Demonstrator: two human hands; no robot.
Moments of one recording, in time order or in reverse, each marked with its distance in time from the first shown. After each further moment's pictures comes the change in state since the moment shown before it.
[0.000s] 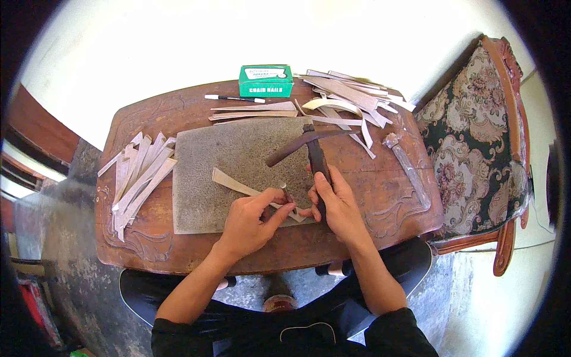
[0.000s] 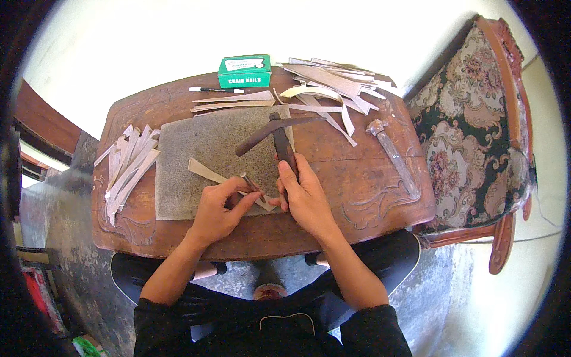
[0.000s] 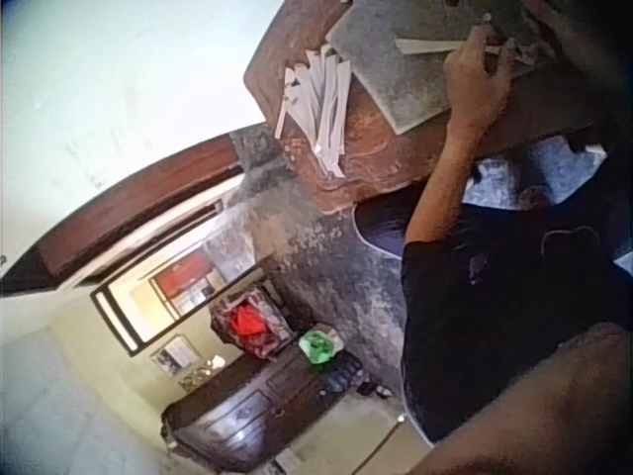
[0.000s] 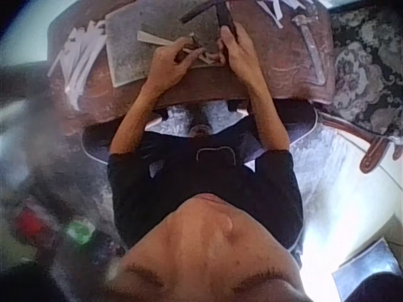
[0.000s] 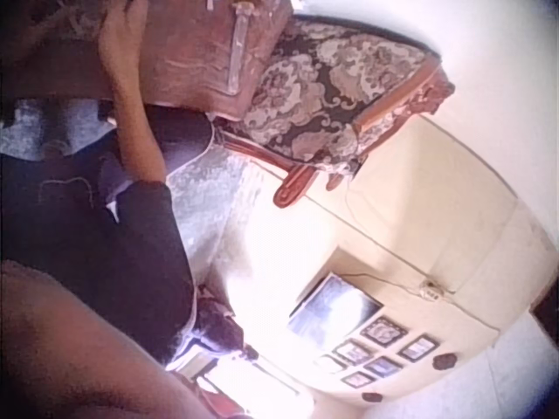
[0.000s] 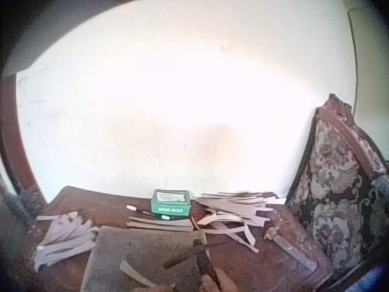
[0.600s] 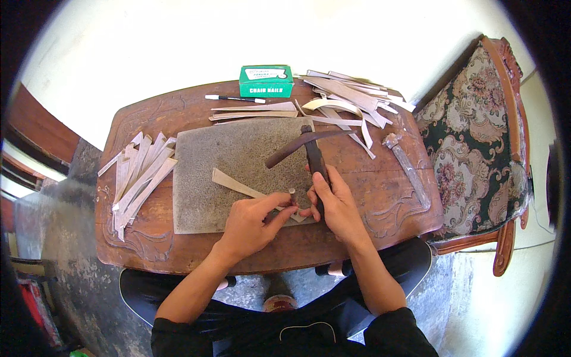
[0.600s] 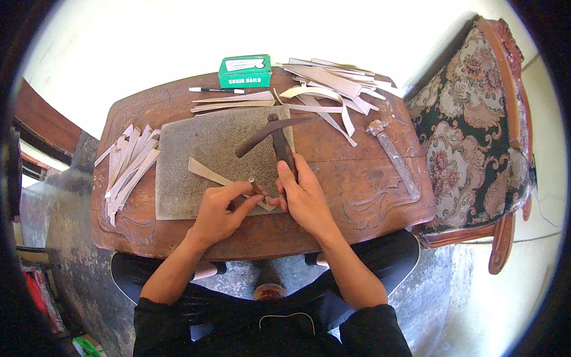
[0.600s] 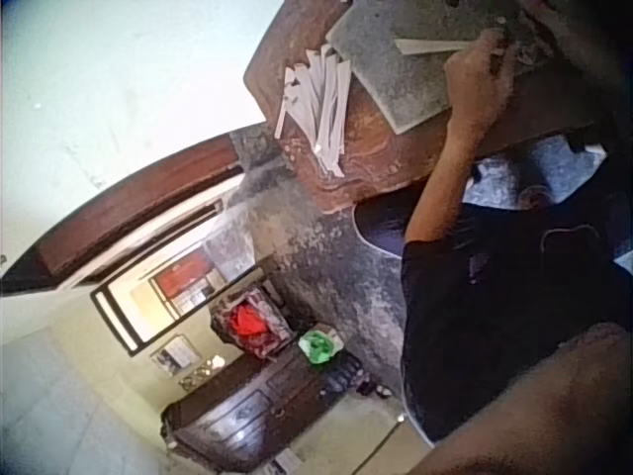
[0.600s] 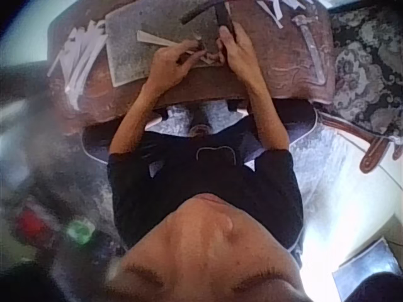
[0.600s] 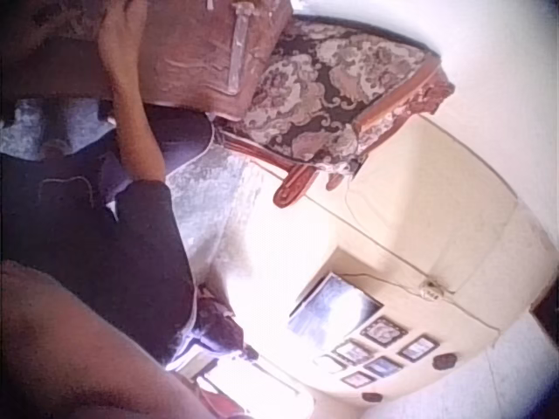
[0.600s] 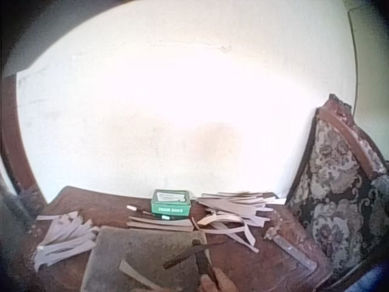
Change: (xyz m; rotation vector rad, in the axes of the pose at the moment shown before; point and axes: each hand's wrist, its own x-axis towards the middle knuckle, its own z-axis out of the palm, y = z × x) left_hand -0.004 -0.010 0.003 0.062 -0.039 0.058; right_hand 0.000 -0.004 0.002 -0.048 0.001 0.016
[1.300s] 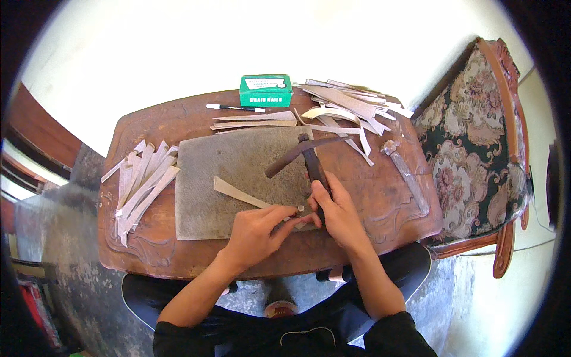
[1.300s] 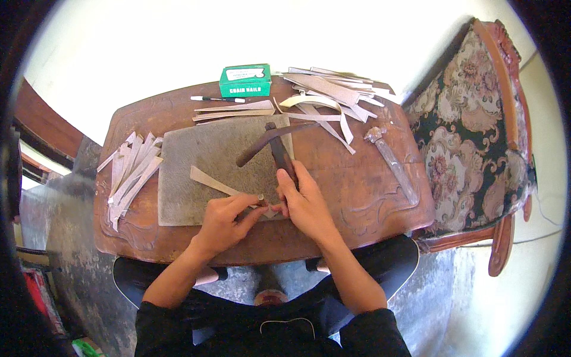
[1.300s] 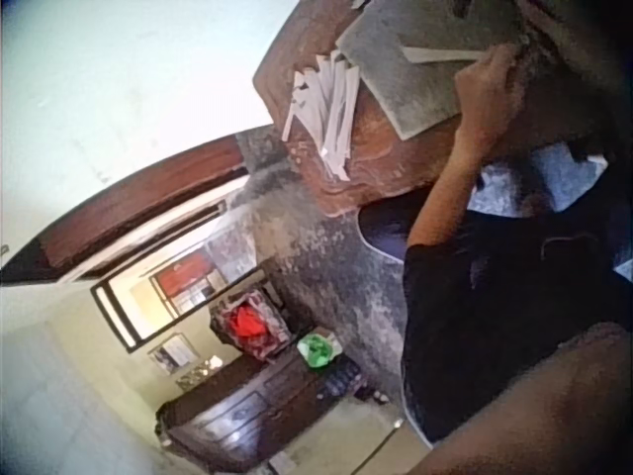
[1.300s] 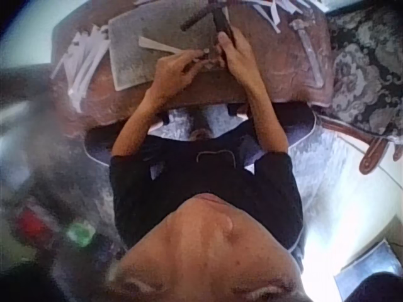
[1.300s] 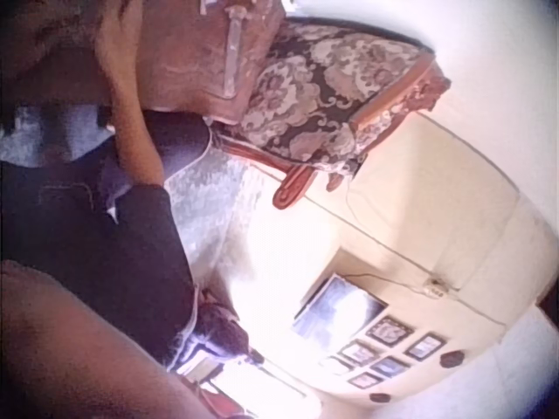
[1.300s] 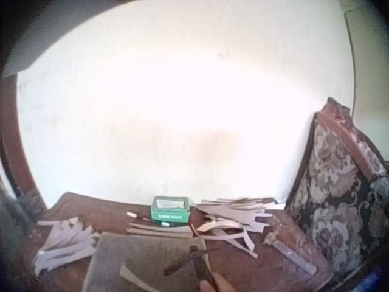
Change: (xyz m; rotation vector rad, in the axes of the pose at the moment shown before) left_hand 0.000 0.009 0.004 0.091 0.036 0.138; right_hand 0.000 -0.002 -0.003 -0.033 0.017 -0.012
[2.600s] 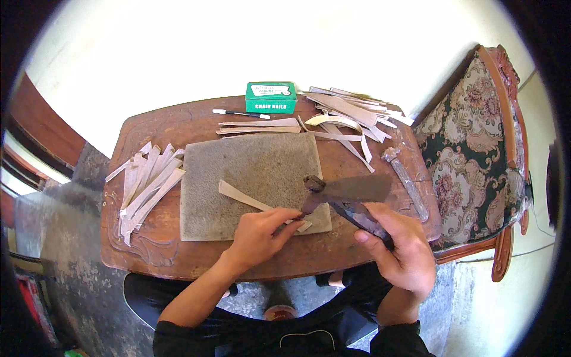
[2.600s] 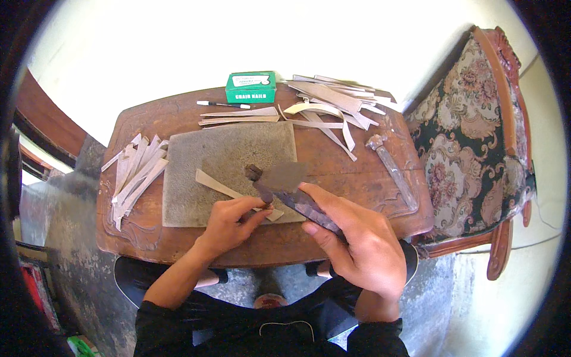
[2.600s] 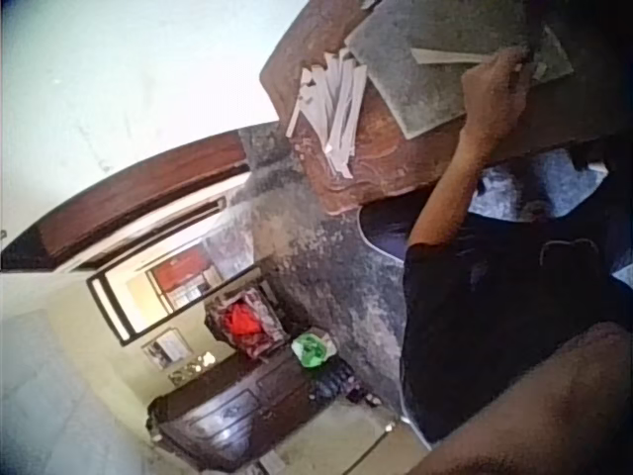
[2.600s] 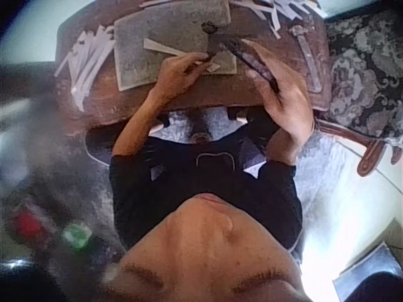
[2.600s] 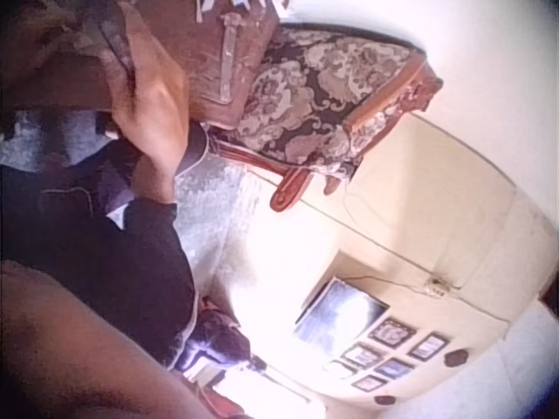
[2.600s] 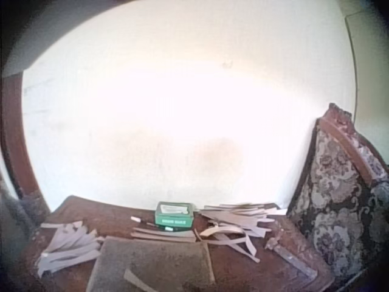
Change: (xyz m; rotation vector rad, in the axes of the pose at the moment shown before) left_hand 0.000 -0.004 0.002 -0.076 0.015 -0.002; right_hand -0.087 -0.106 -0.032 -0.927 -0.039 -0.624
